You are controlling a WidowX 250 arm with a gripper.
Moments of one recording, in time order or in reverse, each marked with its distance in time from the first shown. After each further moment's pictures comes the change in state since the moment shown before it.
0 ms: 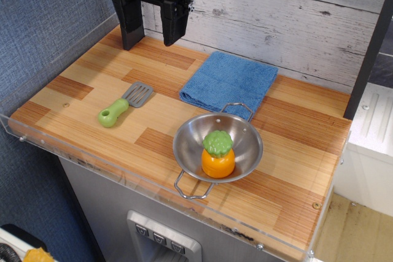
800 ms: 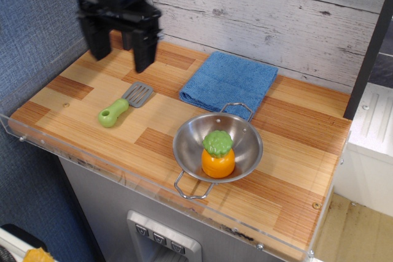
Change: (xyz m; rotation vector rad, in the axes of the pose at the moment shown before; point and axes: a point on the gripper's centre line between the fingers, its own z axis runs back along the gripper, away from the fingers) arm -0.040 0.022 -0.019 0.009 0.049 0.100
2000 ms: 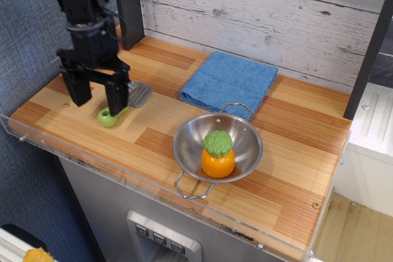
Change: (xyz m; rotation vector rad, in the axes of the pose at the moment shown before) arm -0.003 0.038 -0.083 -0.025 0.088 0.002
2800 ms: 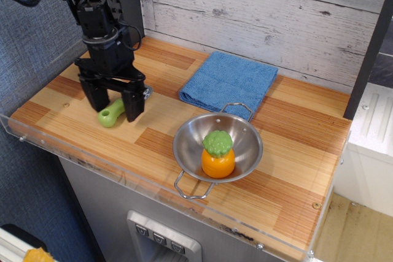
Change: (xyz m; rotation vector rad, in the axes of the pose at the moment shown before) arm 0.016 -0.010 -0.013 -0.048 -0.083 -0.020
